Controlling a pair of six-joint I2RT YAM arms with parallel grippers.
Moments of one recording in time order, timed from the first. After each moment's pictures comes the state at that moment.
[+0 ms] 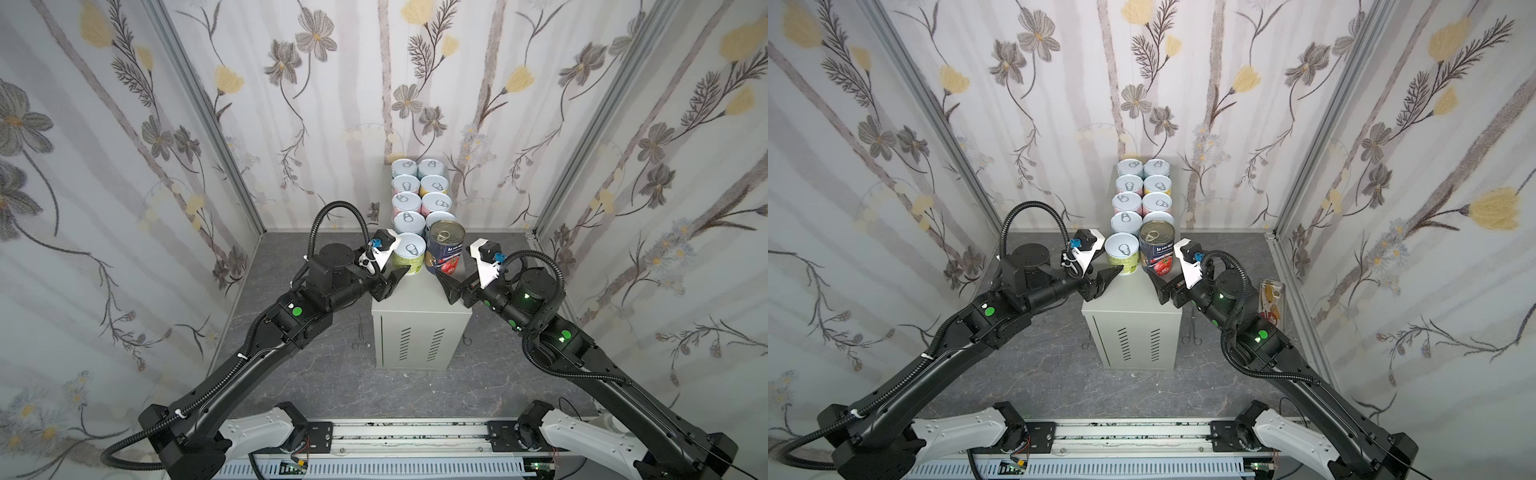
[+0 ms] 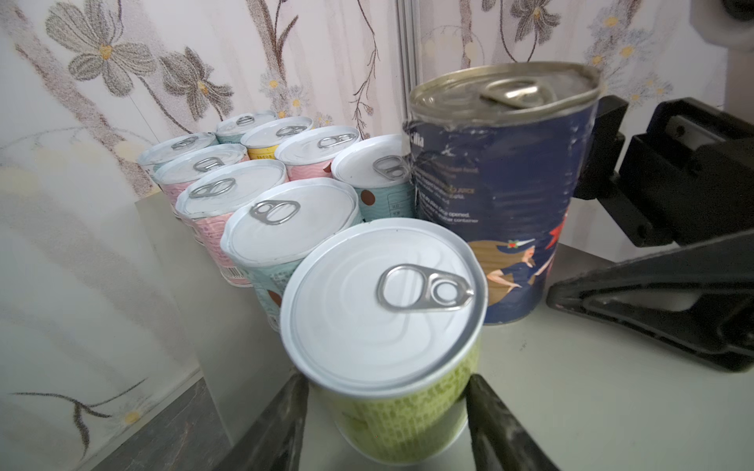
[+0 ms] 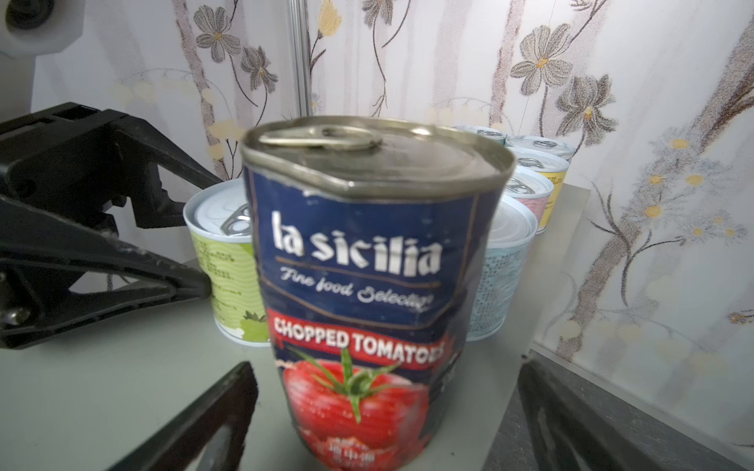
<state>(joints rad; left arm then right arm) -0.74 1.15 1.27 -0.33 0.09 0.15 0.70 0.94 0.98 -0.07 0.01 -0.06</state>
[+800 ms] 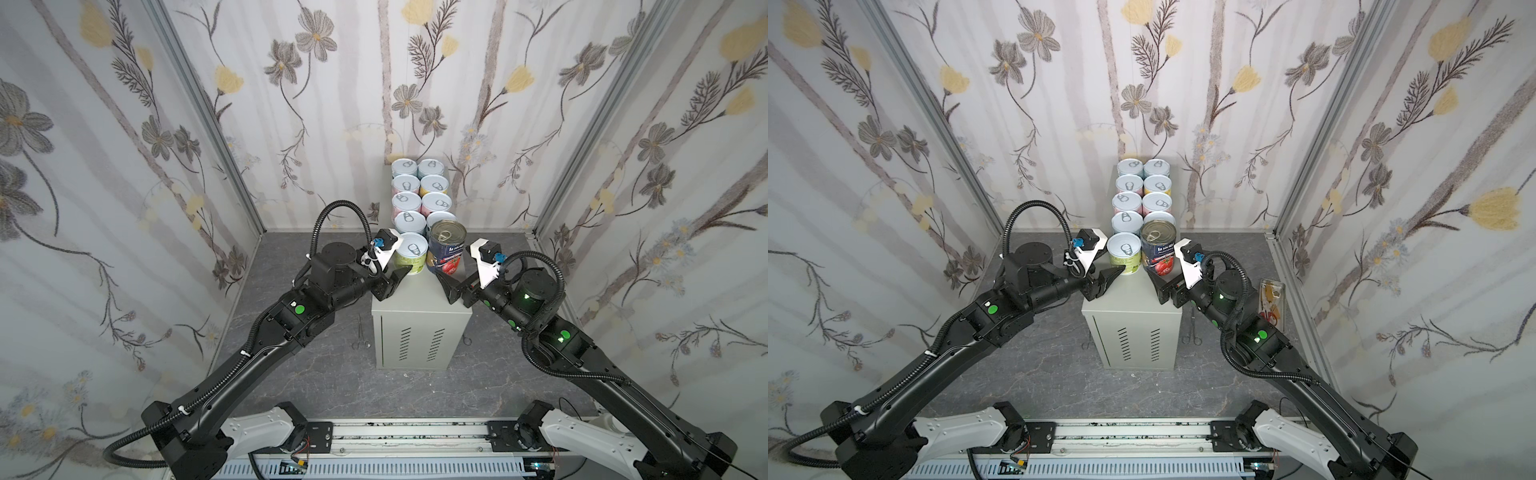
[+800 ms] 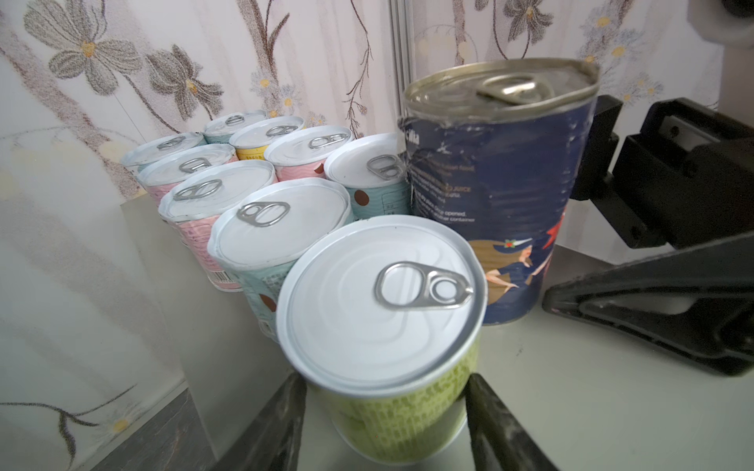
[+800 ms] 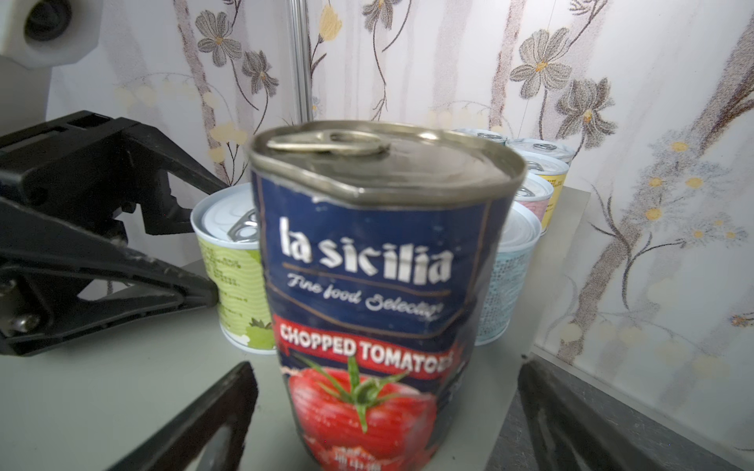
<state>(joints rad) -0.74 1.16 1.28 -0.32 0.11 0.15 0.70 0.94 0.98 -0.05 0.01 -0.06</state>
